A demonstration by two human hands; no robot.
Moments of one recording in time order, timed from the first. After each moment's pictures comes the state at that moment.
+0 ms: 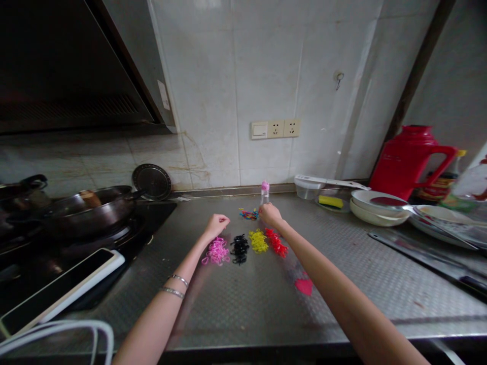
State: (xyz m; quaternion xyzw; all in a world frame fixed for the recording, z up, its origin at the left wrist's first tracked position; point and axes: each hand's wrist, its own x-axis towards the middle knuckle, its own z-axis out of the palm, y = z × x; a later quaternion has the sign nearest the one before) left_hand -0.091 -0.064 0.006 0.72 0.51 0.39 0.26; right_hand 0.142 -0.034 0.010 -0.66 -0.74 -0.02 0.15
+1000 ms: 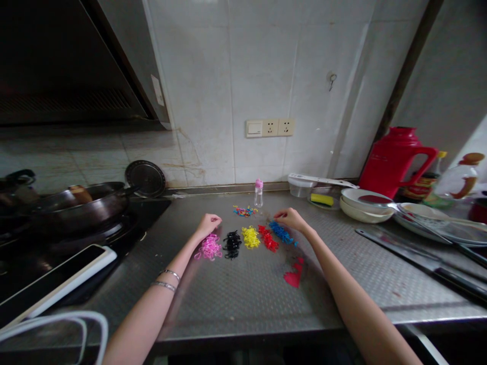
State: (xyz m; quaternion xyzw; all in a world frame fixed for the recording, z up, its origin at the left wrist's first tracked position) left_hand -0.101 -0.059 -0.011 0.73 0.52 0.37 0.25; right_hand 0.244 -0.074 -0.006 -0.58 -0.74 0.15 0.31
